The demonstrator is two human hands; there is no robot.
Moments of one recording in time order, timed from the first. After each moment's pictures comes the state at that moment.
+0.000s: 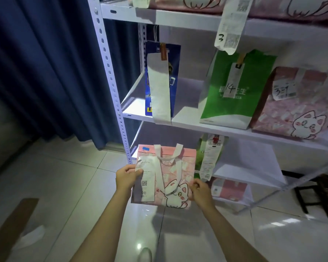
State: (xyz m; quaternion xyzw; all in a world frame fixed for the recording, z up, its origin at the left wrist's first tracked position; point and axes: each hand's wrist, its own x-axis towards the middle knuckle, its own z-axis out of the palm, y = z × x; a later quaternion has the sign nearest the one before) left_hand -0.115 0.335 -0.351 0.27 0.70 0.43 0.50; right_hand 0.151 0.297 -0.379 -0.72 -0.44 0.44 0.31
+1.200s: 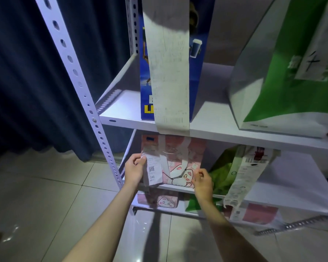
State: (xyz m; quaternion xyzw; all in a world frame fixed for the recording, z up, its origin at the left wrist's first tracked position) left_hand -0.112 0.577 -0.530 0.38 0.65 0.47 0.46; right_hand 0.124 0.529 -0.576 -0.76 -0.38 0.32 0.42
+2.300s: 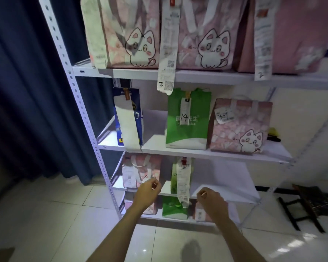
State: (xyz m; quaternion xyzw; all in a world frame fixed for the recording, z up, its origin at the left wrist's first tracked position) left_hand 0.046 0.336 -0.300 0.66 0.61 0.26 0.34; right_hand 0.299 0.272 -0.286 -0.79 -0.57 0.19 0.13
